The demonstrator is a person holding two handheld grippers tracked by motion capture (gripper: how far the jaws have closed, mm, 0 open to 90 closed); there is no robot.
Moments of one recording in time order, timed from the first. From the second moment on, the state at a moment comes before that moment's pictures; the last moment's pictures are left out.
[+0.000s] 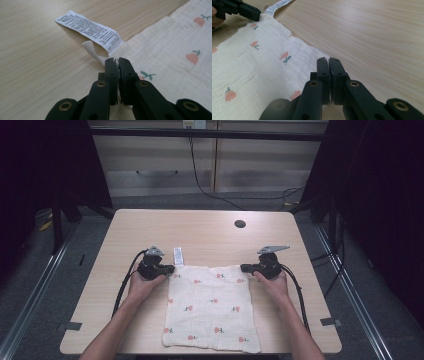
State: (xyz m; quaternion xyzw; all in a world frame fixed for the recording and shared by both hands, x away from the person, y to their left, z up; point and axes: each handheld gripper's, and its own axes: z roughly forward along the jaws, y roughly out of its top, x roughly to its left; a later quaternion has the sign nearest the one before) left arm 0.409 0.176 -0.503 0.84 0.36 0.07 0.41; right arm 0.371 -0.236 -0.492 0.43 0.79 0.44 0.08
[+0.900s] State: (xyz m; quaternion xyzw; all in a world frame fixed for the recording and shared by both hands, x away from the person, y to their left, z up) left arm 0.403 0.190 -0.396 0.77 0.32 0.10 0.55; right arm 0.370 -0.249 -0.420 0.40 0.76 0.49 0.13
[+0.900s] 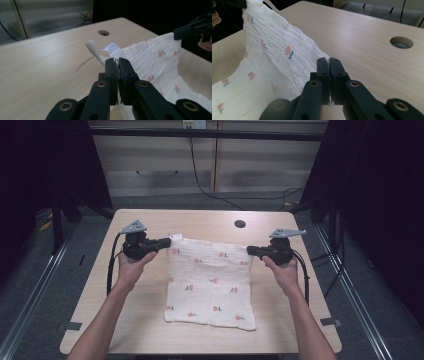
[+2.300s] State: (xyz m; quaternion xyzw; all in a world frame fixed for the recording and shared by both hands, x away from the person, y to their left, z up) left arm 0.317 0.202 -0.467 0.83 0.28 0.06 0.48; right arm 0.266 -0.245 -0.471 0.36 0.81 0.46 0.07
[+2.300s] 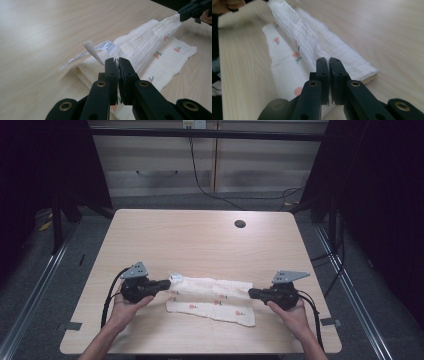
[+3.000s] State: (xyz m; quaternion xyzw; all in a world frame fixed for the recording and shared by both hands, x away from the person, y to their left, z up) left arm 0.293 0.204 -0.487 0.84 0.26 0.03 0.46; right arm 0.242 -0.245 -0.488 0.36 0.82 0.45 0.05
